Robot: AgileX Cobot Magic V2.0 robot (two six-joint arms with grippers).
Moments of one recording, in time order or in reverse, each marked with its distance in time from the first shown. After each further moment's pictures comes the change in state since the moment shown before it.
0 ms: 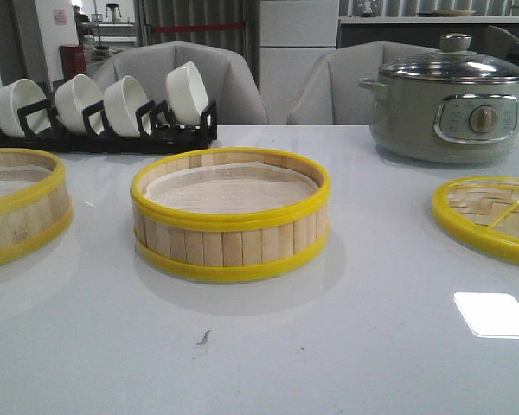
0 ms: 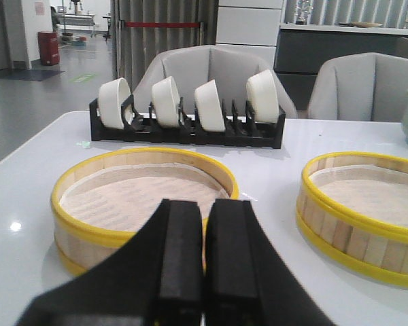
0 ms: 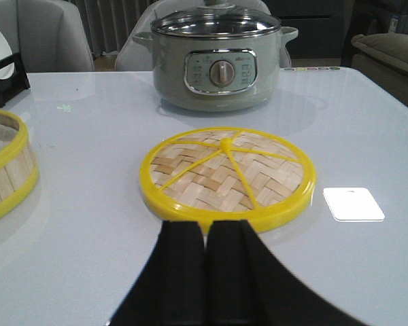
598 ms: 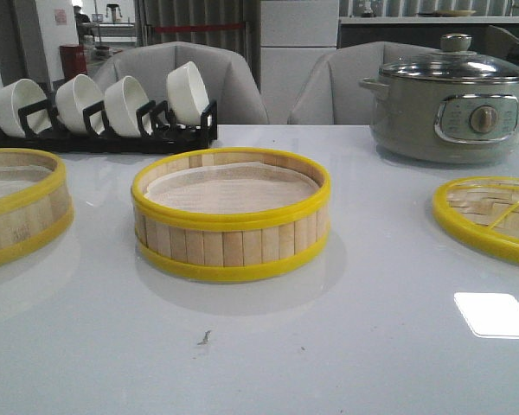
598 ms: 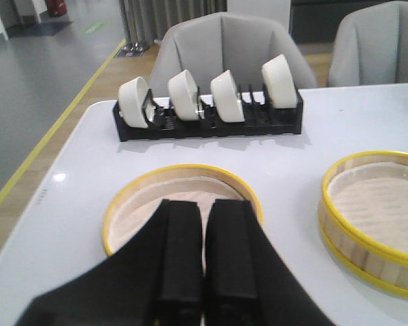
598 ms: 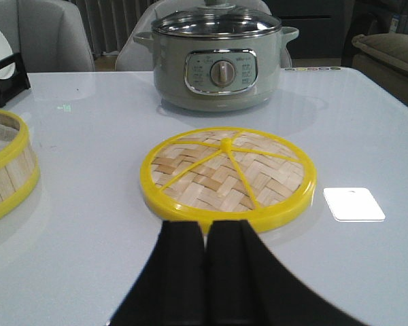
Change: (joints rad) left arm -0.024 0.507 -0.775 0.142 0.518 0.000; right arm 0.000 0.000 0.000 0.000 0.000 0.000
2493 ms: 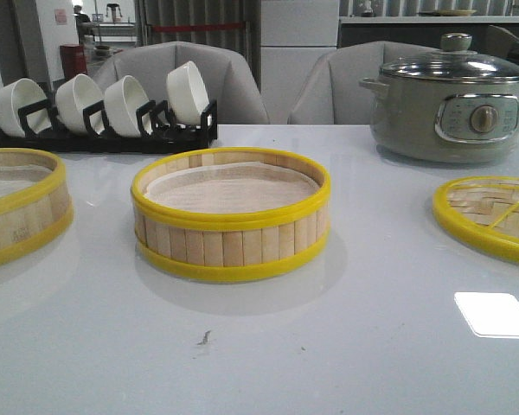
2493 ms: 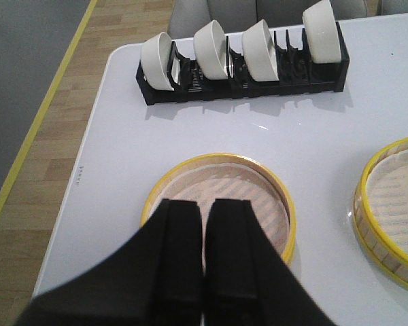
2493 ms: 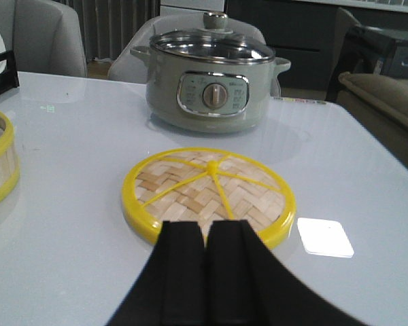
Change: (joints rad) left arm -0.002 0.538 -0.631 0.014 0.380 0.054; right arm -0.002 0.000 0.000 -0.095 -0.065 -0.040
